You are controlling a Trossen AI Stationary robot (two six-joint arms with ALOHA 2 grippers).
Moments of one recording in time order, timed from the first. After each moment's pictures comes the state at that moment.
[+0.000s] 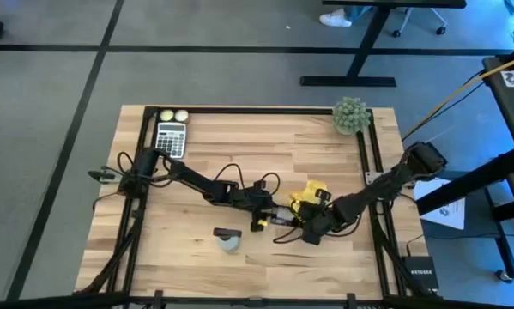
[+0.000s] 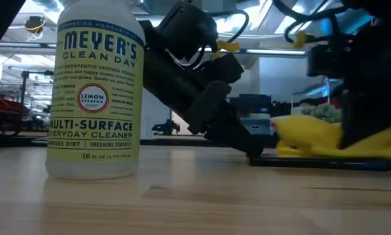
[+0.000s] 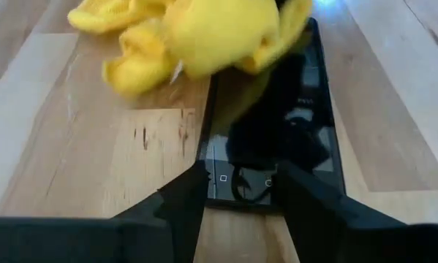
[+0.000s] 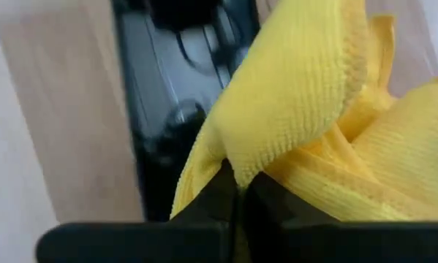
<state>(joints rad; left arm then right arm) -0.13 2.13 1.08 0.36 -0.10 -0.04 0.53 1.59 0.79 -0.63 0.27 0.82</state>
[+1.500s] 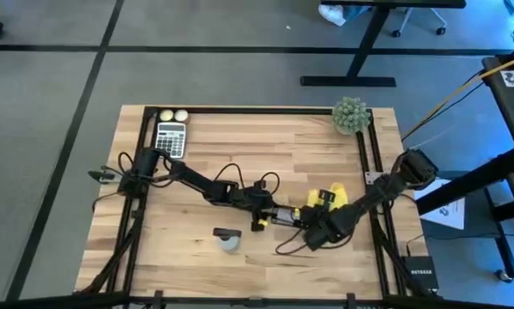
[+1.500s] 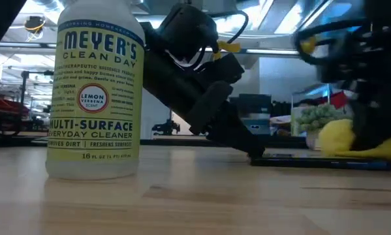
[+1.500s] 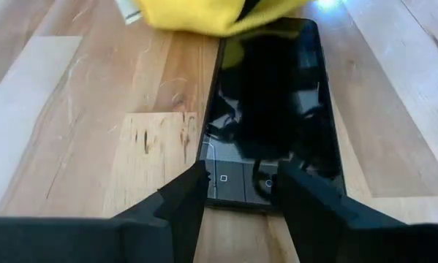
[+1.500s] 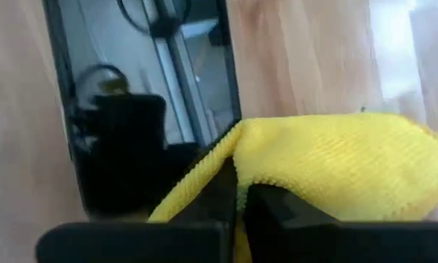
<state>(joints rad) -0.12 2.13 1.08 0.38 -0.10 -0.05 0.63 1.75 0.91 -0.92 0.25 0.90</state>
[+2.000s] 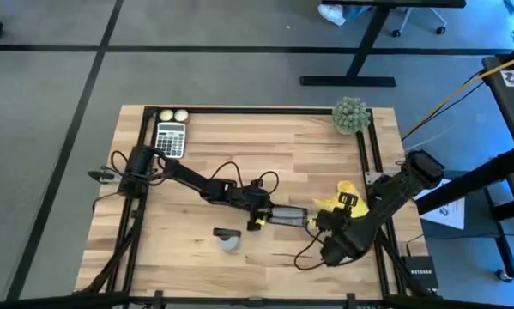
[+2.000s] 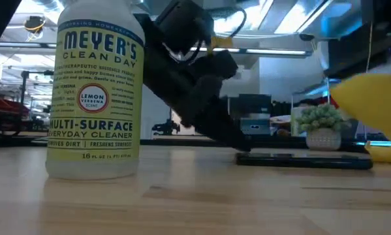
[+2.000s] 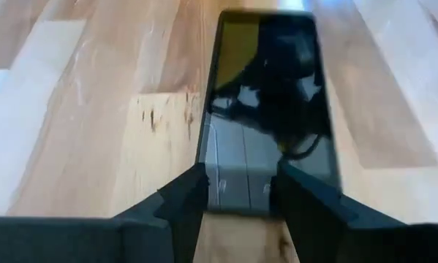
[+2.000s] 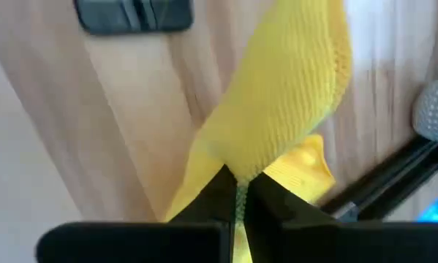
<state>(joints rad) -0.14 1.99 1.07 0.31 -0.10 -0.03 0.77 1.67 1.16 -1.42 0.35 1.16</state>
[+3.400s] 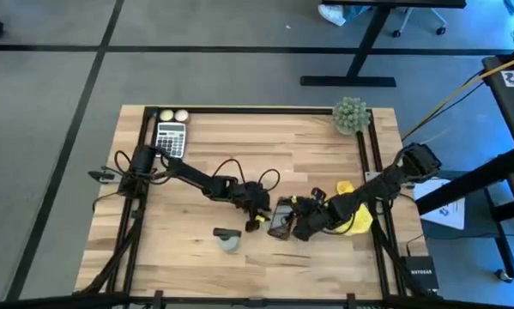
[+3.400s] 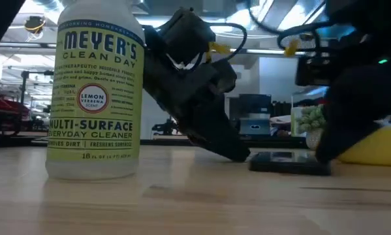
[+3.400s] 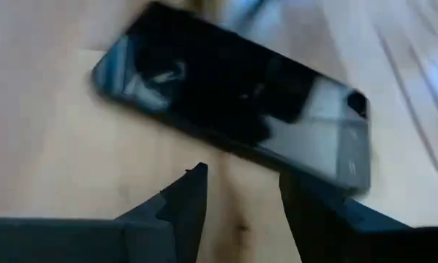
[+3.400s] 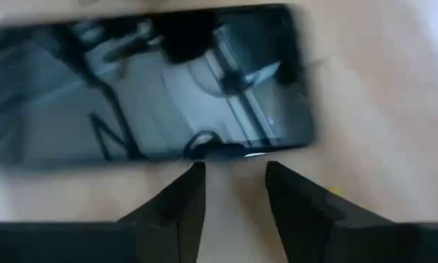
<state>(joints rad) -0.13 2.07 1.07 0.29 0.15 -0.17 0.44 1.65 0.75 -0.37 0.40 0.84</state>
